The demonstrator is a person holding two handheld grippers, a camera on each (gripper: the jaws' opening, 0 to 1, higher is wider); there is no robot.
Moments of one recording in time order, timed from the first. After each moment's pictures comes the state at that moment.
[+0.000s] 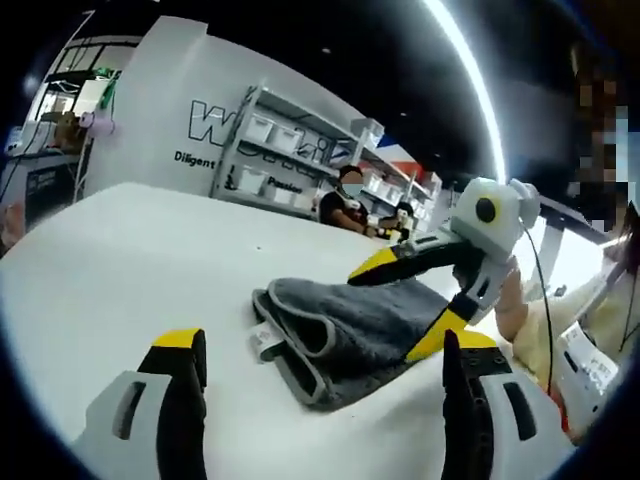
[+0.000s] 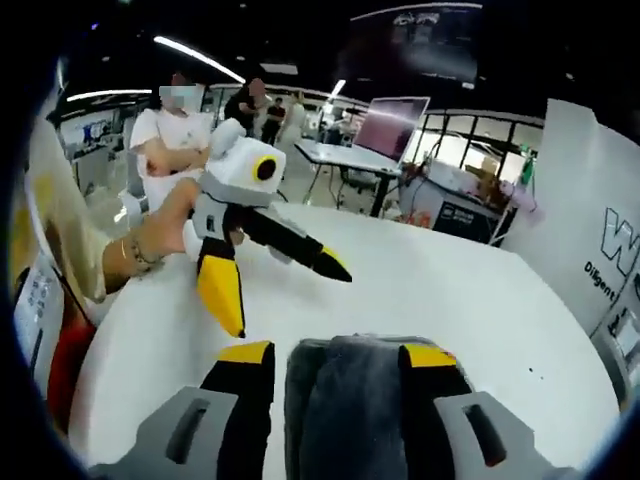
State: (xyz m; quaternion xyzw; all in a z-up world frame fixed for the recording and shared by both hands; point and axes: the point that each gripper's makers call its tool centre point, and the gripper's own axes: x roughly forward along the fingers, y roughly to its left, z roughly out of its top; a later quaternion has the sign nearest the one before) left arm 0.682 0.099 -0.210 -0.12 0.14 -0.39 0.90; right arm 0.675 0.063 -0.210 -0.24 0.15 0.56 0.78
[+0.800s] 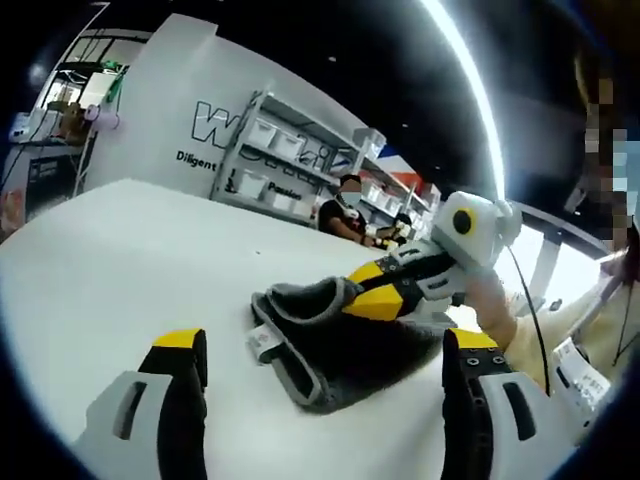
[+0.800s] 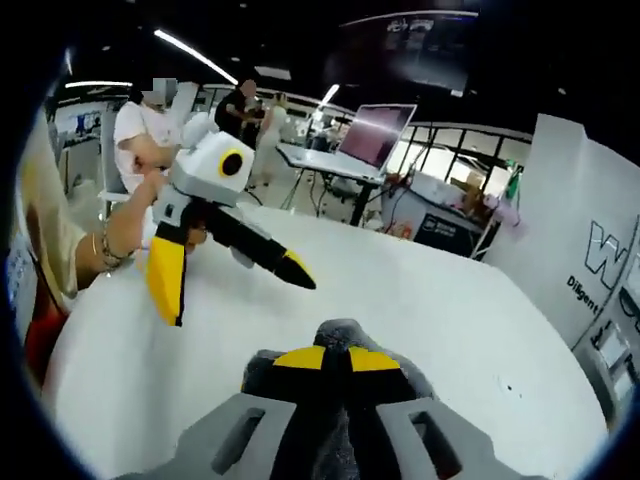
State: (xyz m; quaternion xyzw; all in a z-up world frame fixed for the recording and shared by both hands) left arm 0.682 0.103 -0.207 -0.15 0.14 -0.39 0.90; right arm 0.707 0.065 -0.188 -0.25 0.09 0.53 0.80
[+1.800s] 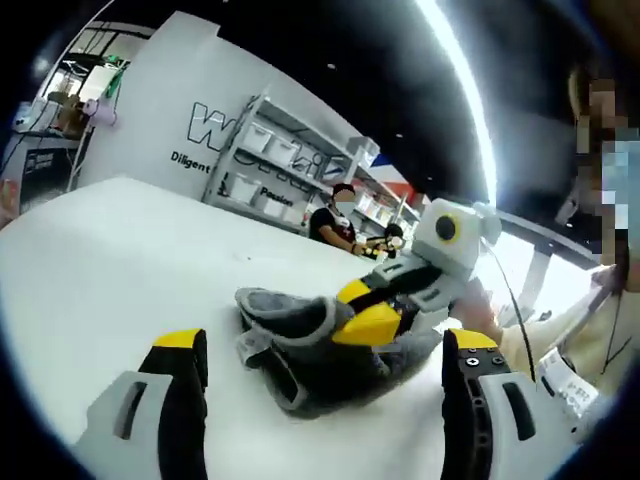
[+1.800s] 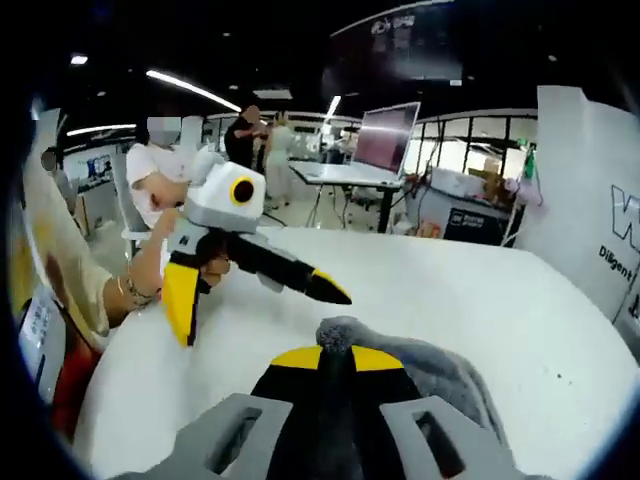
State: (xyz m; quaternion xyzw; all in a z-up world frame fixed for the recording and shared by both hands) left arm 0.677 0.102 -0.196 -0.18 0.12 -0.41 0.89; right arm 0.675 0.088 -0.218 -0.18 0.17 0.60 0.76
